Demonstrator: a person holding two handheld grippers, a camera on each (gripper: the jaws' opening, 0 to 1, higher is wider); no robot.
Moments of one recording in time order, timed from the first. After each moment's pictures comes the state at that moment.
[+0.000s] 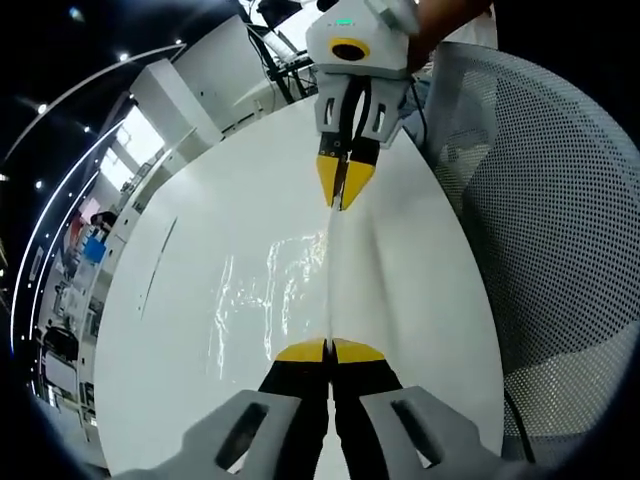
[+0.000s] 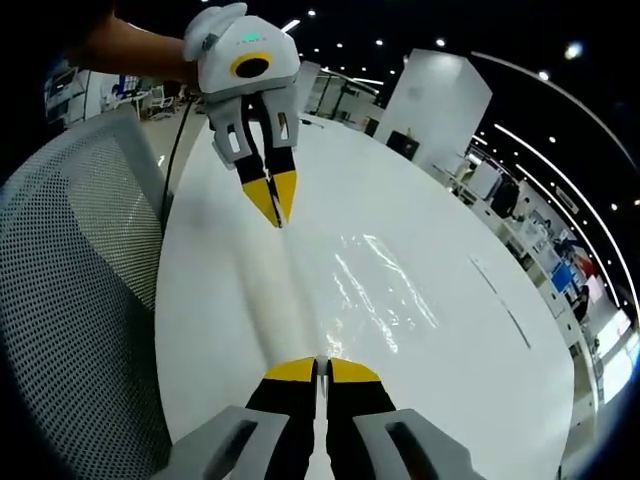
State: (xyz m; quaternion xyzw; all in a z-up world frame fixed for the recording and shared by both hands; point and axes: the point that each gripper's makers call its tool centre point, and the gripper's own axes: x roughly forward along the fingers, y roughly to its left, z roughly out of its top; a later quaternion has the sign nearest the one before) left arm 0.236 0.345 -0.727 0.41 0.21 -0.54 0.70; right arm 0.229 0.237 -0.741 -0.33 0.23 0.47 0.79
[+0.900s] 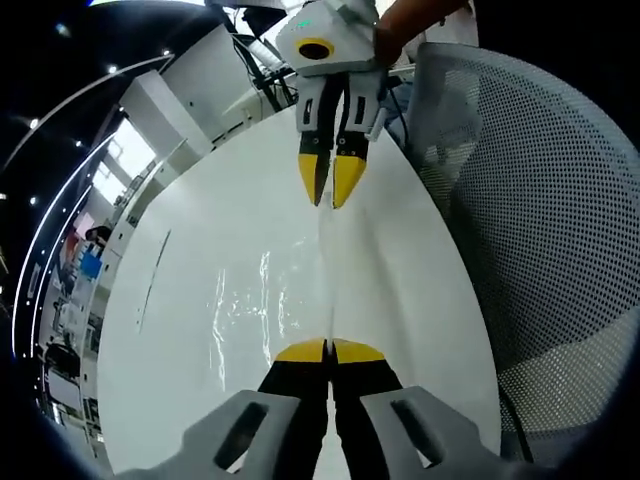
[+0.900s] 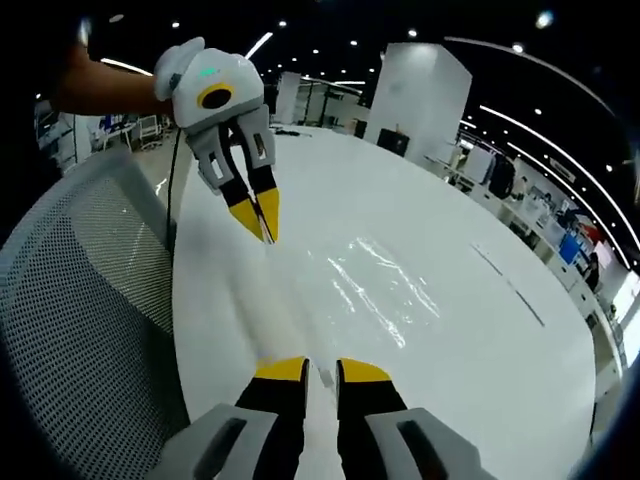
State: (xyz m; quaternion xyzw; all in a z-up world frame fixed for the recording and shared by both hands) left arm 0.224 0.341 -0.725 0.43 0.19 -0.56 0.69; right arm 0.217 0.239 -0.727 -0.26 0.25 0.48 0.80
